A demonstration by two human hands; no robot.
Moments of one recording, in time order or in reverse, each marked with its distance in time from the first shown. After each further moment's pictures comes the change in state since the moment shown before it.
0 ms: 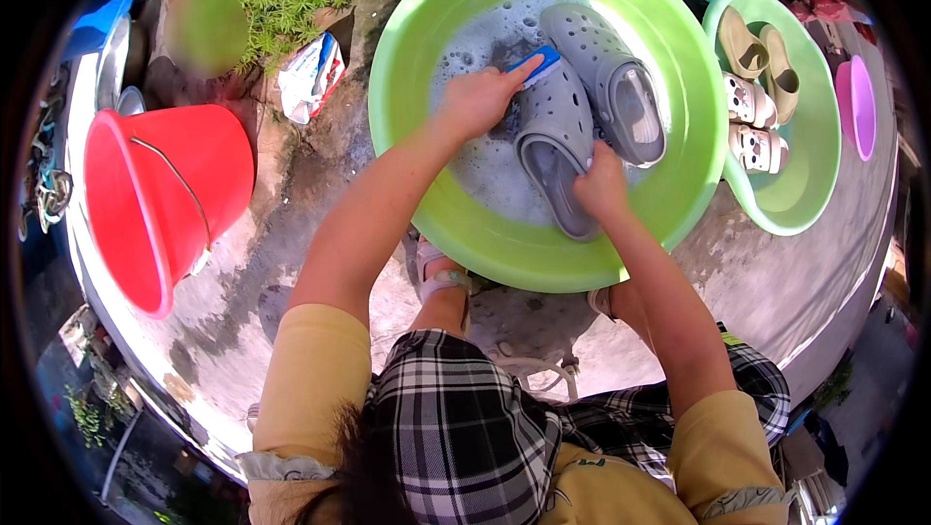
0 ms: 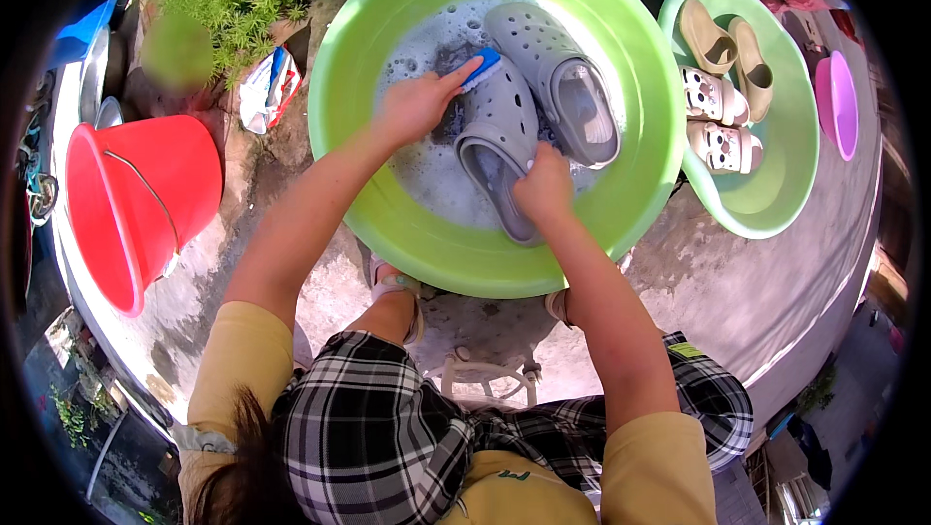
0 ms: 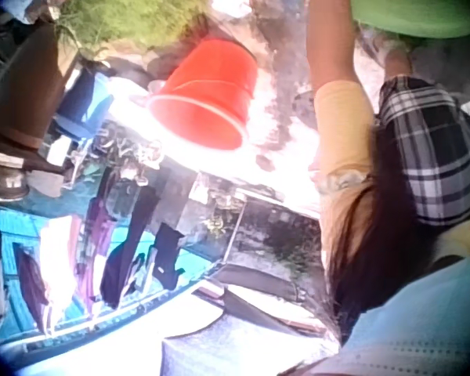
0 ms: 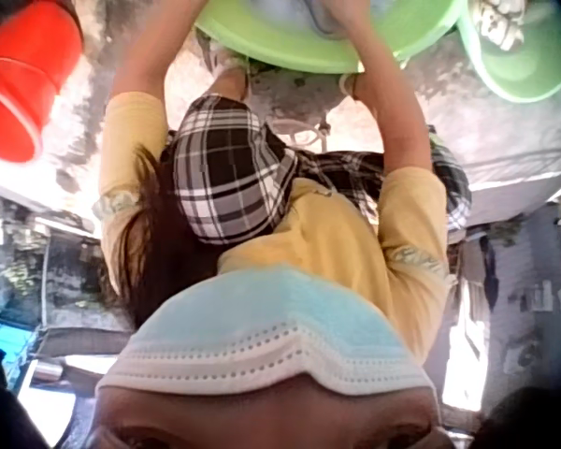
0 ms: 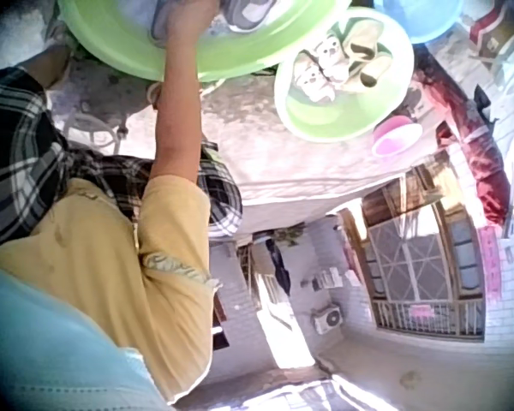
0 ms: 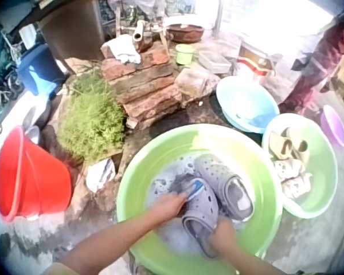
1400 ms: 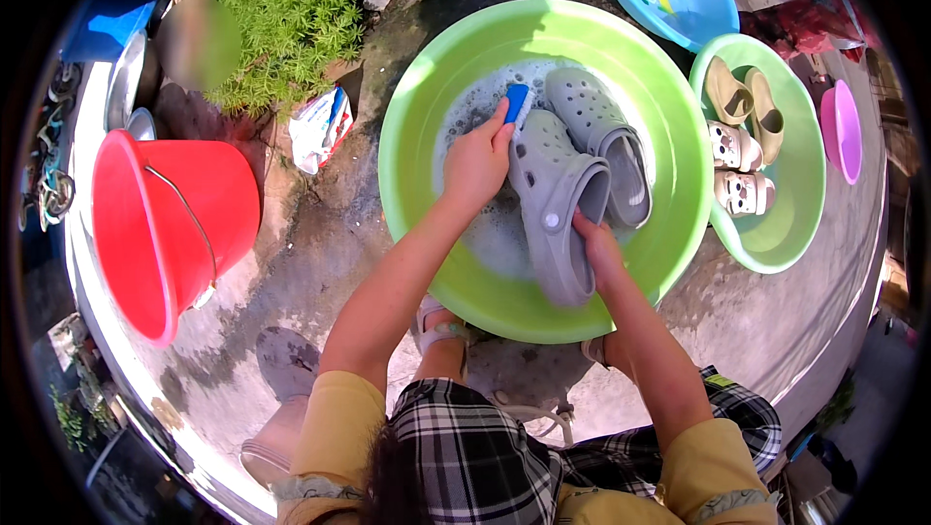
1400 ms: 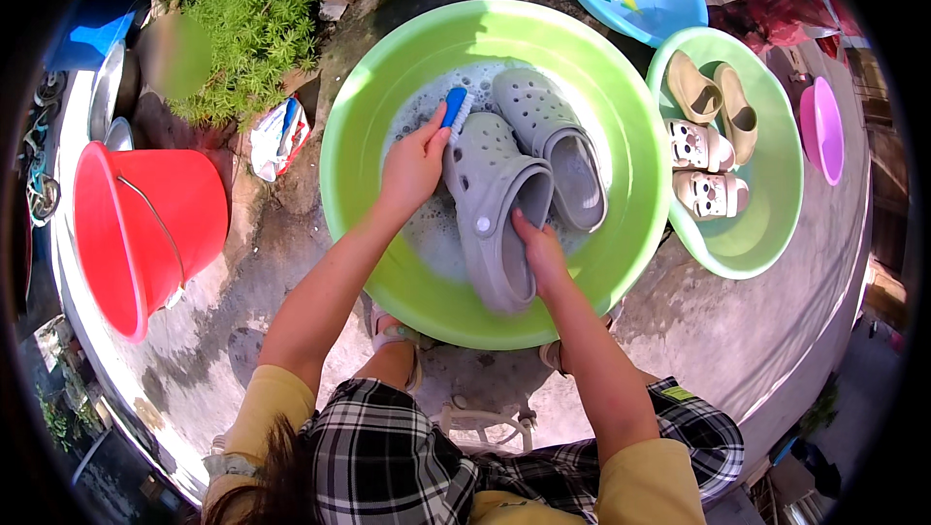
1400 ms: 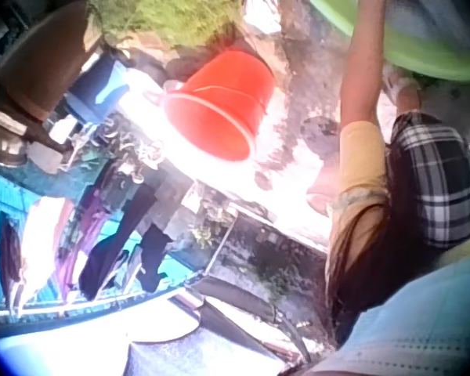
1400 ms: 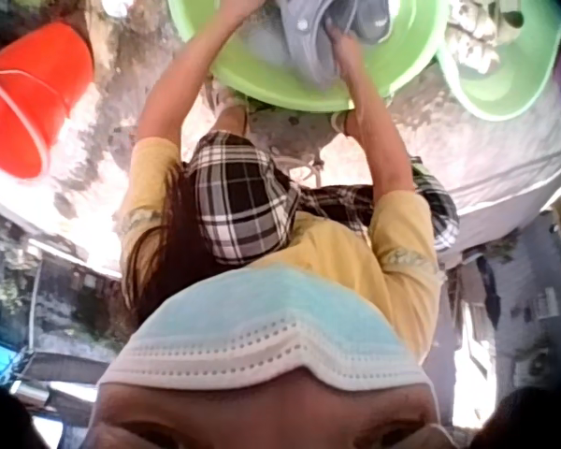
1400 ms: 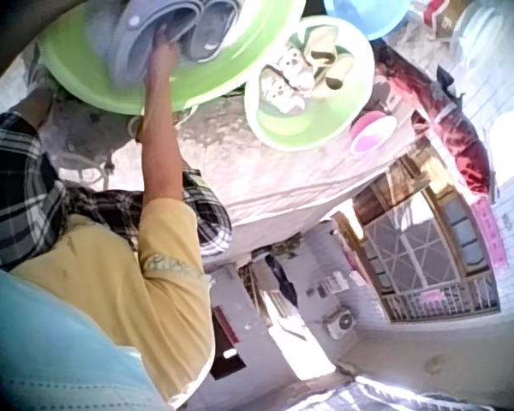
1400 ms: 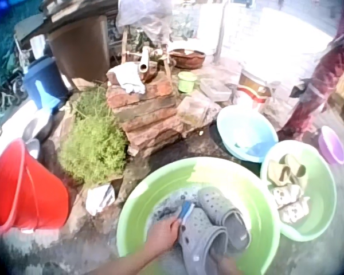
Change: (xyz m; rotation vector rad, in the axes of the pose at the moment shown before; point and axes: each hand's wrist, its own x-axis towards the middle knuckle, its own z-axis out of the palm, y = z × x) left_hand -0.020 0.030 -0.027 -0.553 0.308 -0.326; right_hand -0.011 -0.022 -0.020 1.189 -0.282 0.589
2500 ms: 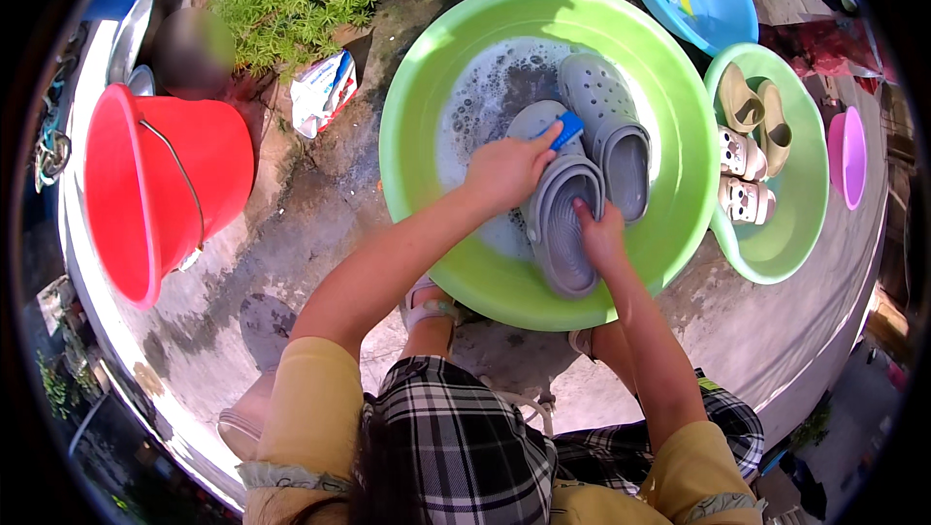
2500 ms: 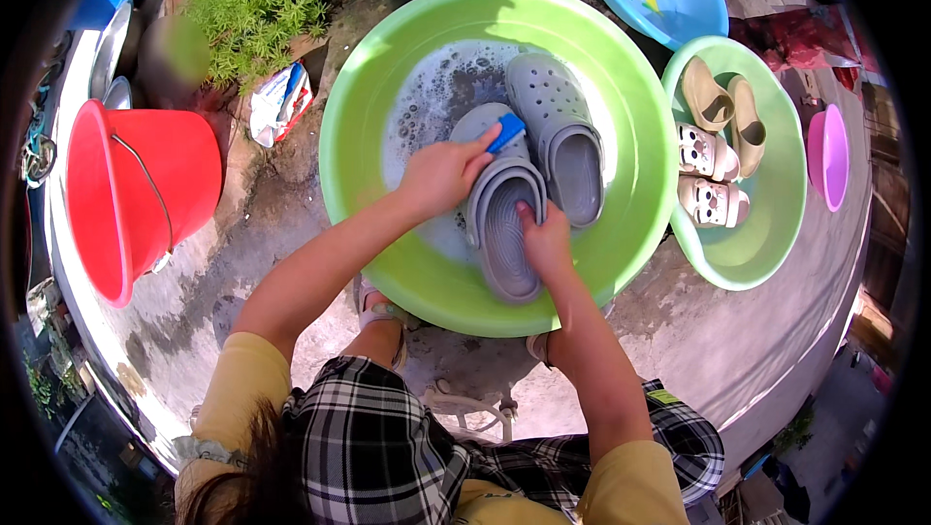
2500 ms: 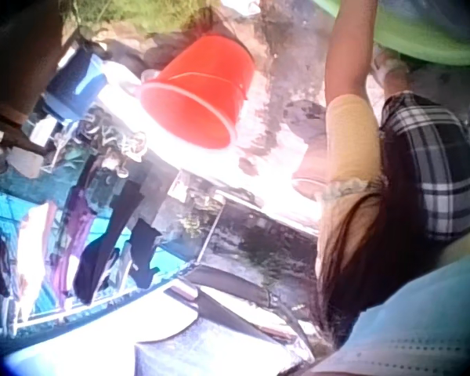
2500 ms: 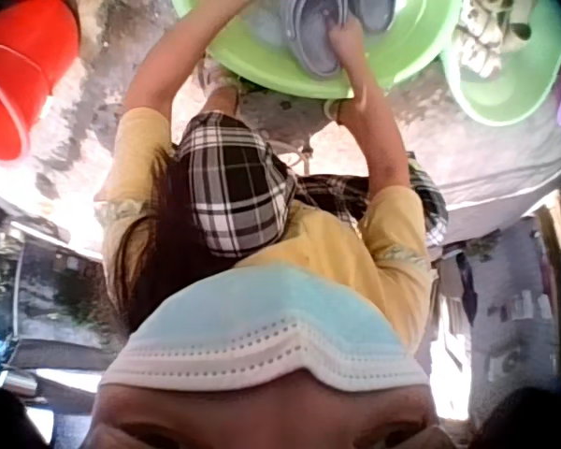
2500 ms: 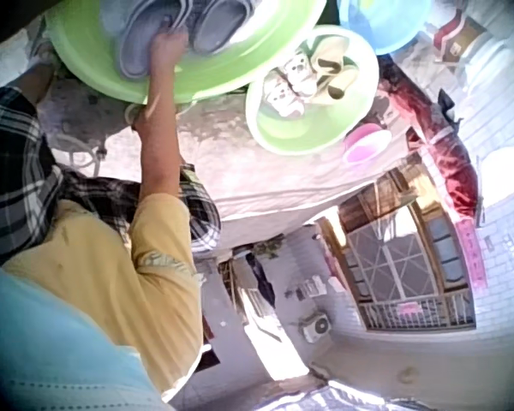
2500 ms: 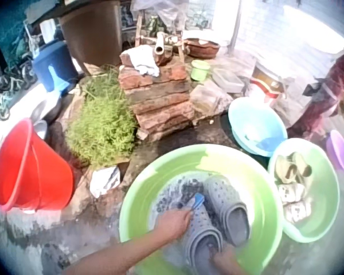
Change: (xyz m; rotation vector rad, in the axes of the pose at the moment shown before) left_hand -0.030 -0.012 0.038 0.234 -0.132 0.350; right_hand 0.005 0.003 -0.022 -0.737 0.115 -0.486
